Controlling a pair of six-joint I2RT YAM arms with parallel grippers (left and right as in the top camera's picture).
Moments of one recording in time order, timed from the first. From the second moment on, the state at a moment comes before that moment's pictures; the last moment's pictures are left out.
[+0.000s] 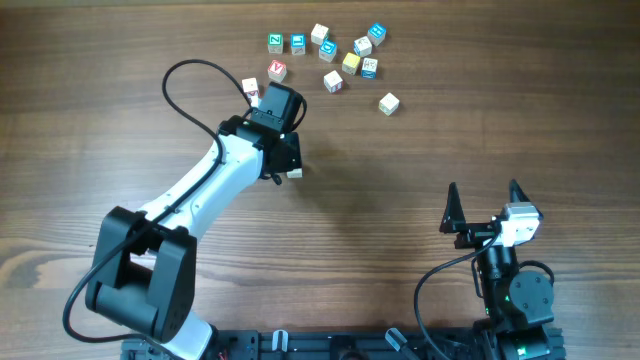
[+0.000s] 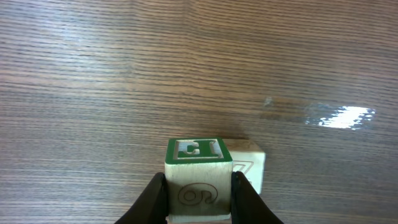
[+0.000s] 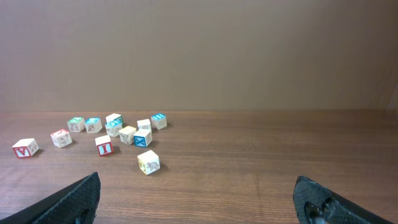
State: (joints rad) left arm -0.42 1.75 1.17 -0.69 -0.11 -0.50; right arm 0.21 0.02 0.01 0.02 0.16 0.03
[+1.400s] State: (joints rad) left arm -0.37 1.77 1.08 -0.61 -0.08 -0.42; right arm 0.21 0.02 0.01 0.02 0.16 0.03
